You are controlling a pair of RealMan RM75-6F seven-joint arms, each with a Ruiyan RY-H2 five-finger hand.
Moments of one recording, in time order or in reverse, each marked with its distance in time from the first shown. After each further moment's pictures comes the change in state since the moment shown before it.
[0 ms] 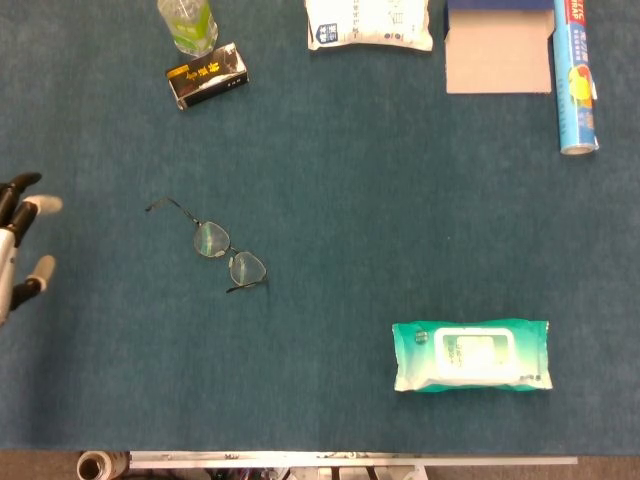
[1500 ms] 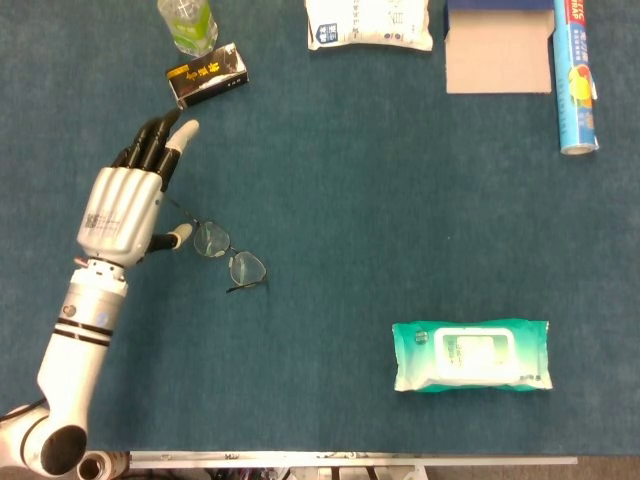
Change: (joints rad) left arm -0.251 -0.295 -0.131 0.027 -0.214 -0.254 0.105; right arm 0.031 0.012 0.024 0.011 0.034 -0.043 0.050
